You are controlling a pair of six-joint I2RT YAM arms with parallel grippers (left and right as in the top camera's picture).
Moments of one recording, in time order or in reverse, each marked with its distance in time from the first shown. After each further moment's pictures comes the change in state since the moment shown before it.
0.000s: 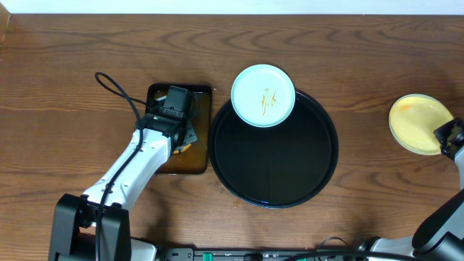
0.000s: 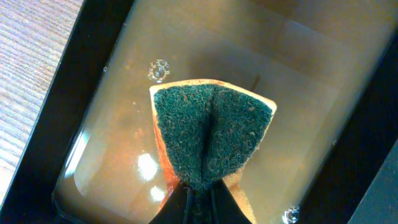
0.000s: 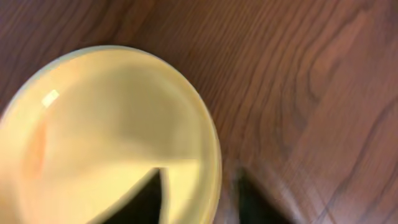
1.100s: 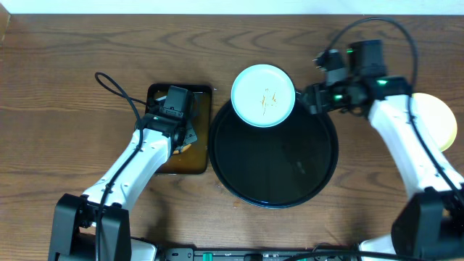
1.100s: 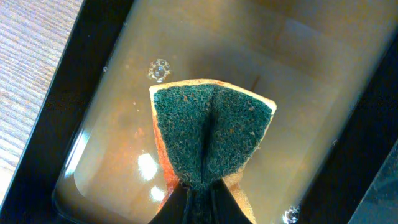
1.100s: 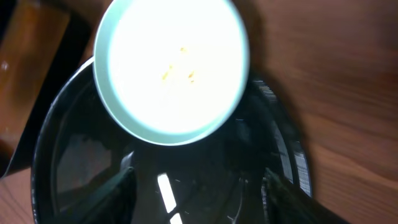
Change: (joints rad) left arm 0.000 0.000 0.000 0.000 0.000 0.000; right arm 0.795 0.051 0.312 -0.359 -0.530 -0.469
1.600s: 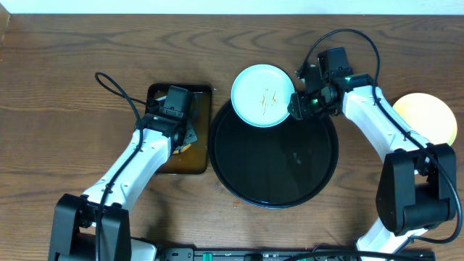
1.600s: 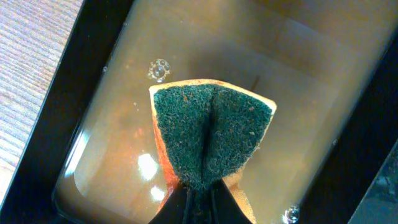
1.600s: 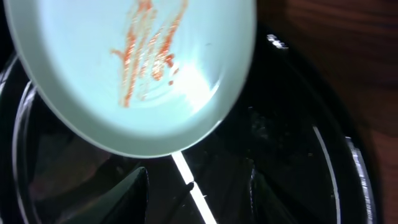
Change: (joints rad) left arm 0.000 0.000 0.000 0.000 0.000 0.000; right arm 0.051 0.173 0.000 0.041 0.082 0.150
